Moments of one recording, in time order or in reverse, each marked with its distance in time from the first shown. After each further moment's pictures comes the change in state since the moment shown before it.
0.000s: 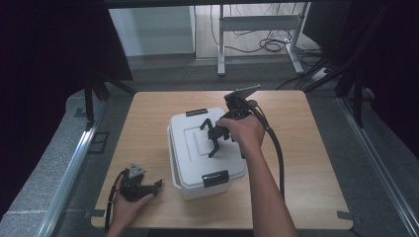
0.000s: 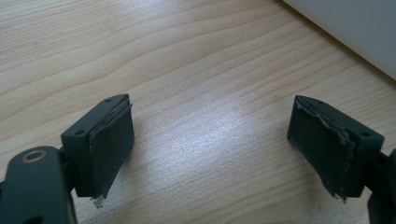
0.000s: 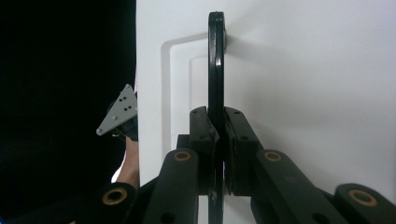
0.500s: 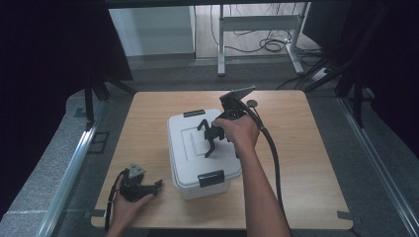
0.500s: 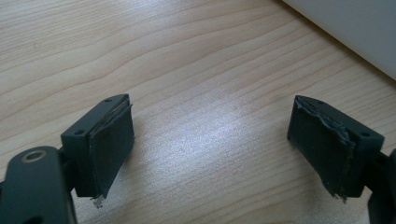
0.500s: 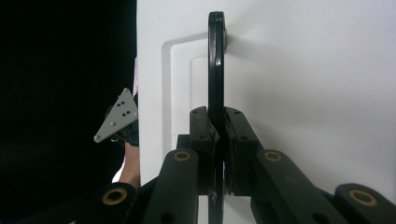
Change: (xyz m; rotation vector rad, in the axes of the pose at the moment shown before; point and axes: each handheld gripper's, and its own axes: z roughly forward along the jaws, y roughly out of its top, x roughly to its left) left arm 0.000 0.000 0.000 0.000 -0.001 0.001; right arm 0.002 0.004 0.013 0.007 -0.006 0.016
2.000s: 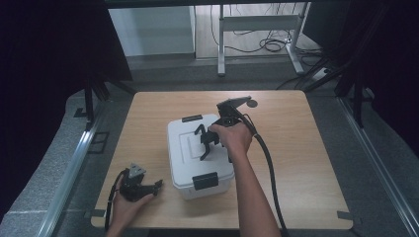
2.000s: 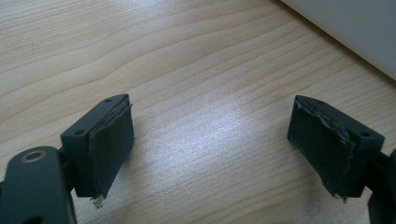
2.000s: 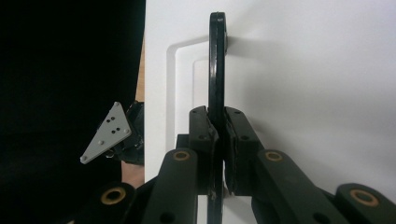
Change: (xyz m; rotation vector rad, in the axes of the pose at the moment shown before) left arm 0.000 0.000 0.000 0.003 -0.006 0.008; right arm -0.019 0.001 0.035 -0.024 0.038 0.042
